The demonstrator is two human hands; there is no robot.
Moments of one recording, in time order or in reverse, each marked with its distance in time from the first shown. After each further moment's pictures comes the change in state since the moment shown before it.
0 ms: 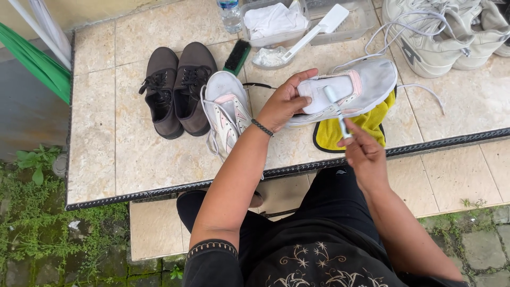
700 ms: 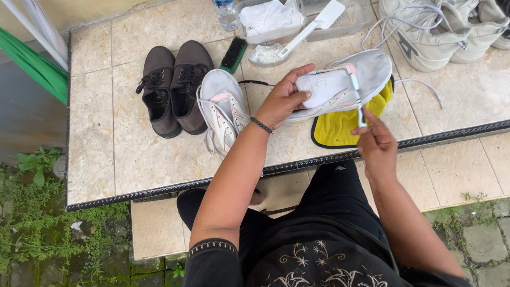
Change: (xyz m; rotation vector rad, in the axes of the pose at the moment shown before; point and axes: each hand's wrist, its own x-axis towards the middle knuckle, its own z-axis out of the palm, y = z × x) left_hand 0.001 0.003 0.004 0.050 0.018 -0.010; right_hand 0.009 0.006 -0.022 -0.039 0.180 0.036
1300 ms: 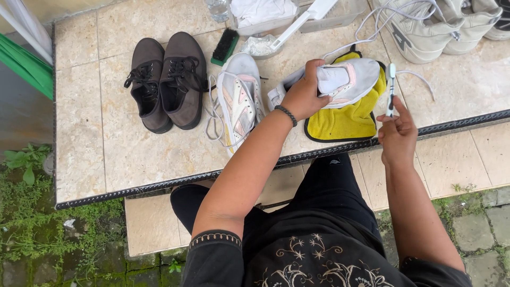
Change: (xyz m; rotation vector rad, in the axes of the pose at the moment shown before) left_hand 0.011 0.008 0.063 1.025 -0.010 -0.100; right_hand 0.027 0.042 -0.071 -0.138 0.113 -0.021
